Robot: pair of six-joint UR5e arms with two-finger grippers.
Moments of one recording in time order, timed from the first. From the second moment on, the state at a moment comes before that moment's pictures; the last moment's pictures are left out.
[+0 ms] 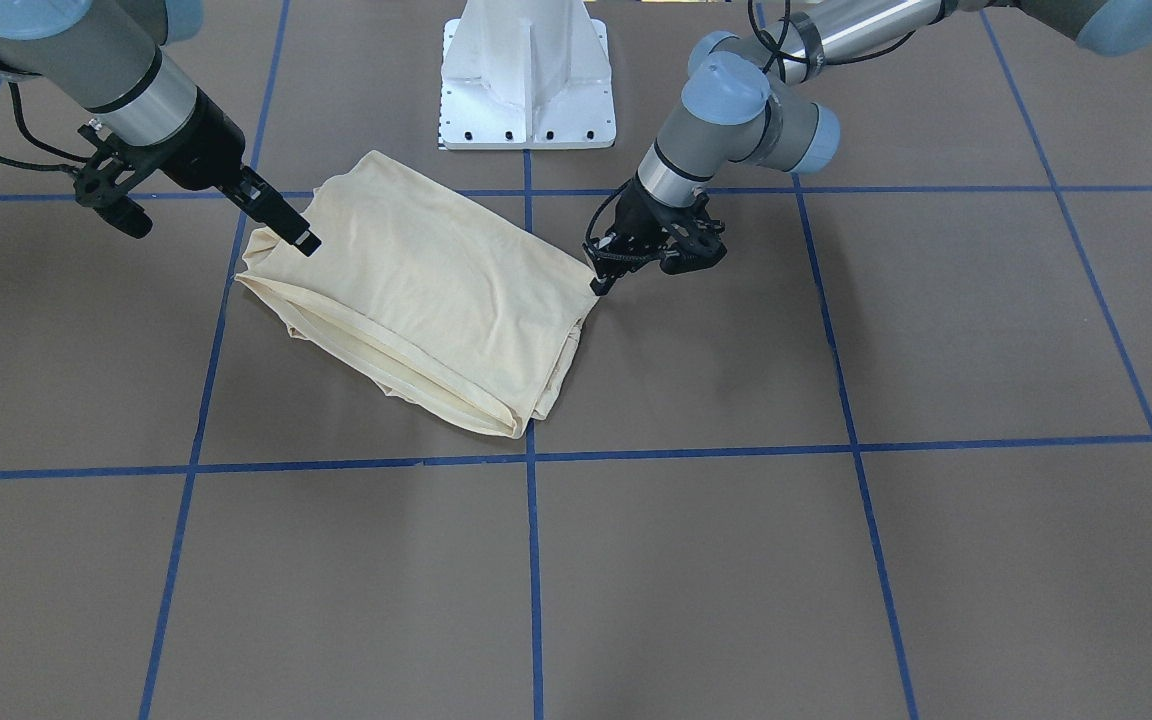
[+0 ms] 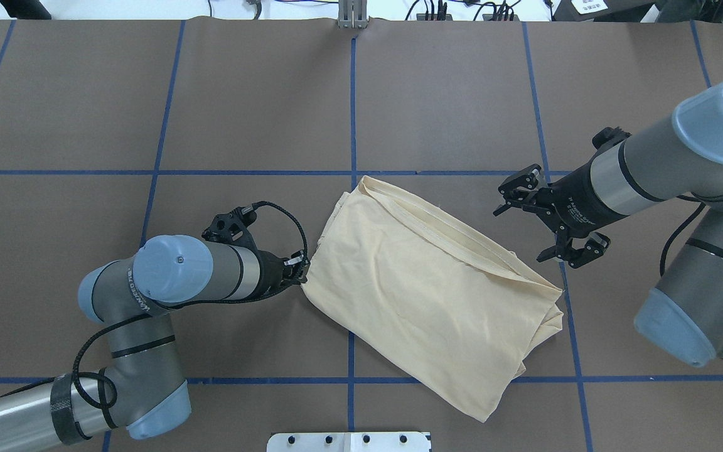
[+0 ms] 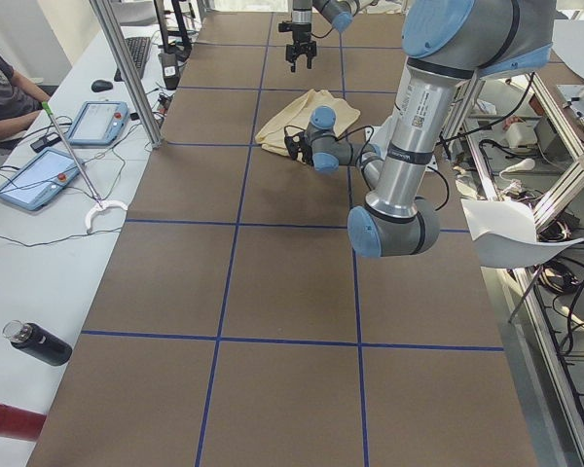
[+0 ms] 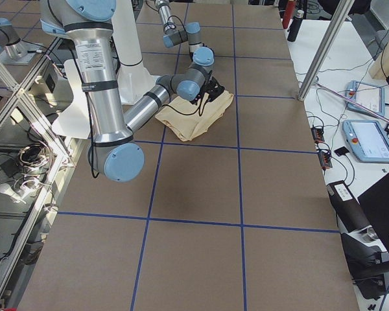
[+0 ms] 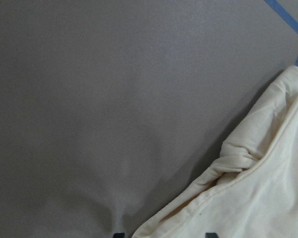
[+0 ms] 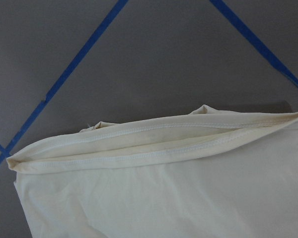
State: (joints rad) left arm -0.40 -2.02 -1.64 -2.24 -1.73 -1.83; right arm 0.75 -1.37 2.06 -1.32 2.21 1.94
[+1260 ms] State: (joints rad) left arm -0.83 -2.30 -1.16 -2.47 -1.82 -1.50; right arm 0.47 -1.26 2.02 -1.32 1.82 2.05
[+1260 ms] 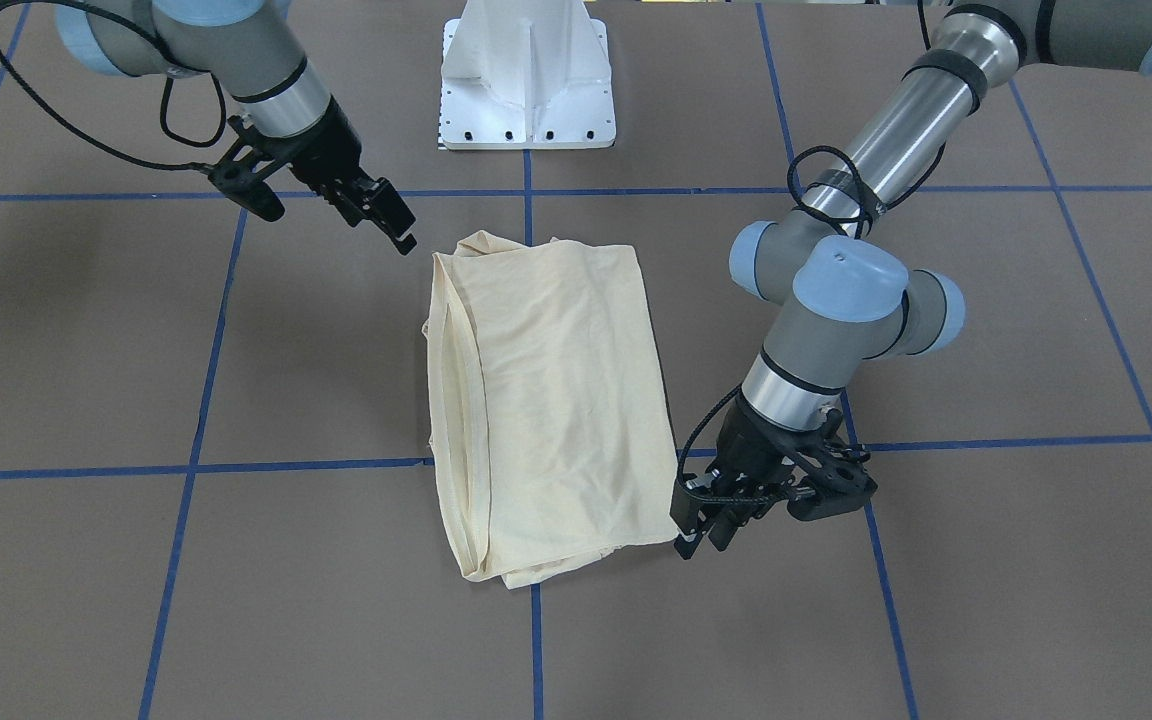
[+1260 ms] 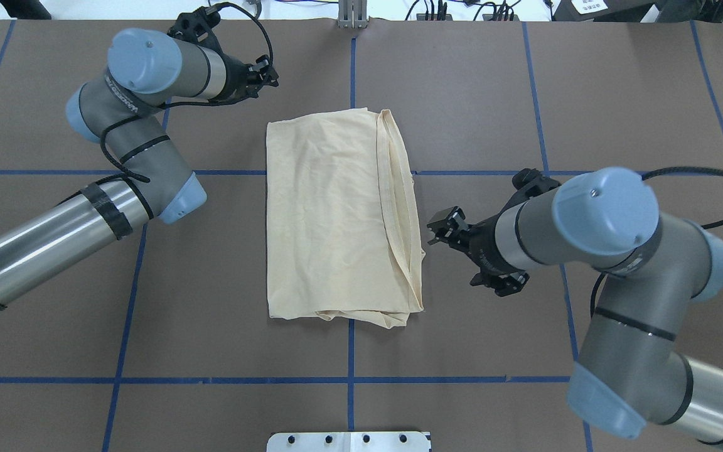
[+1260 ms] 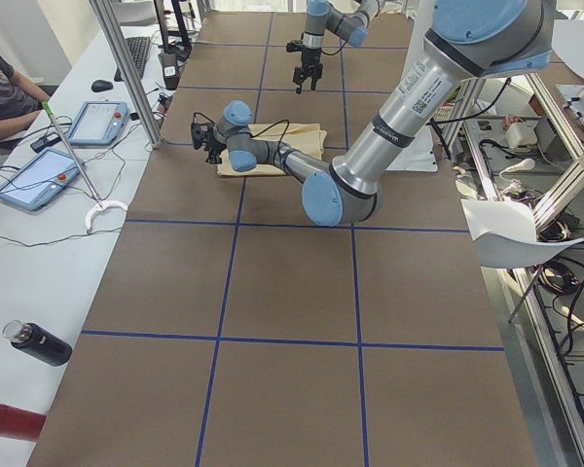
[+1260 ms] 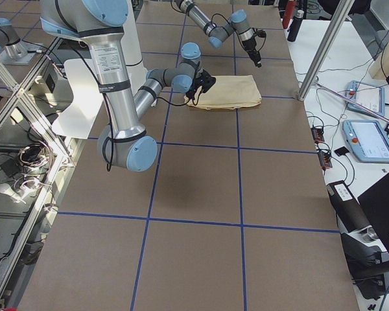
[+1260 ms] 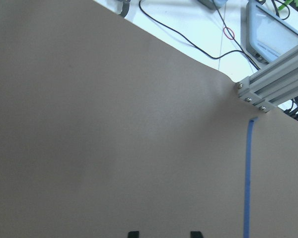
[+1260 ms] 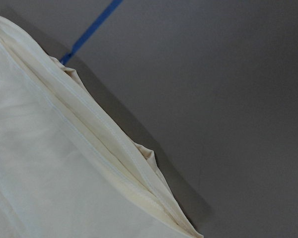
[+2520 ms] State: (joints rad) left arm -0.89 -2.09 -1.50 -2.38 -1.90 -1.51; right arm 0.26 -1.05 1.79 -1.46 1.54 2.57
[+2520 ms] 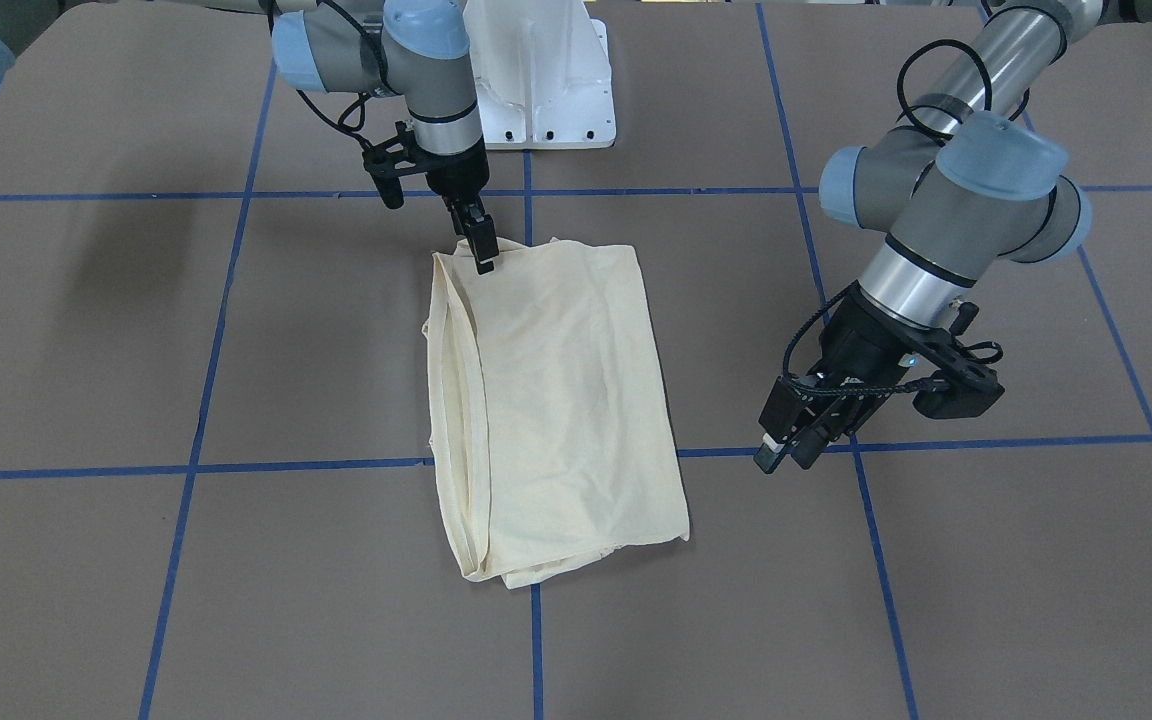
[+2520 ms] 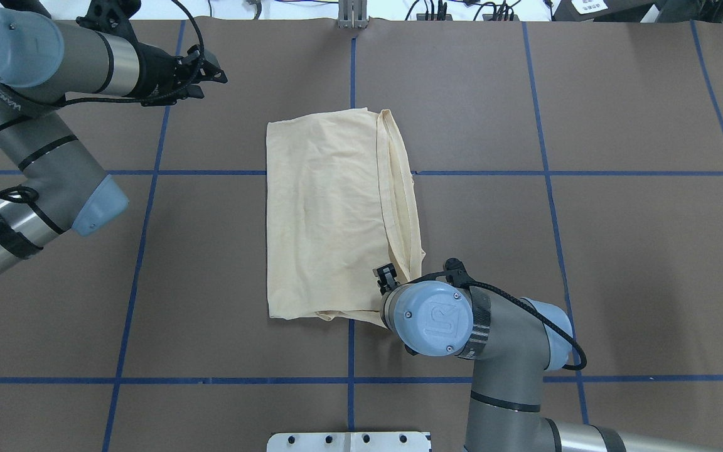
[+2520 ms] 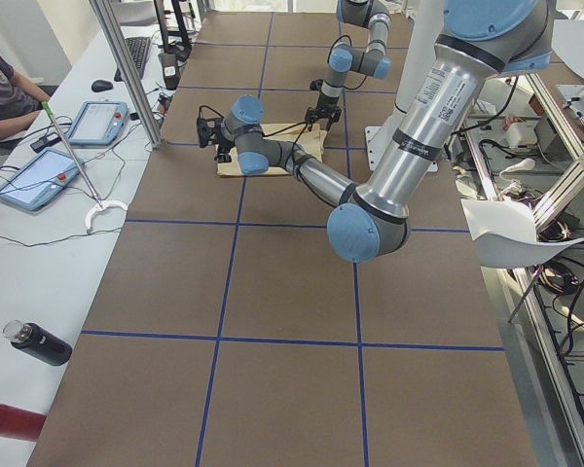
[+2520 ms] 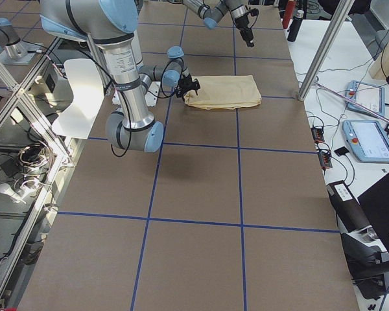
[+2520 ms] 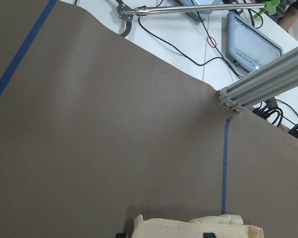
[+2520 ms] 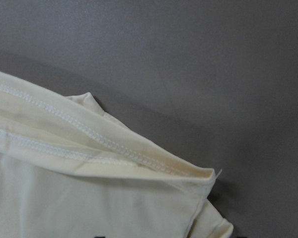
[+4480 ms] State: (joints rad) left arm -0.87 -2.07 -1.51 -2.38 -1.90 -1.60; right arm 0.27 -1.07 1.81 -1.46 1.58 2.56
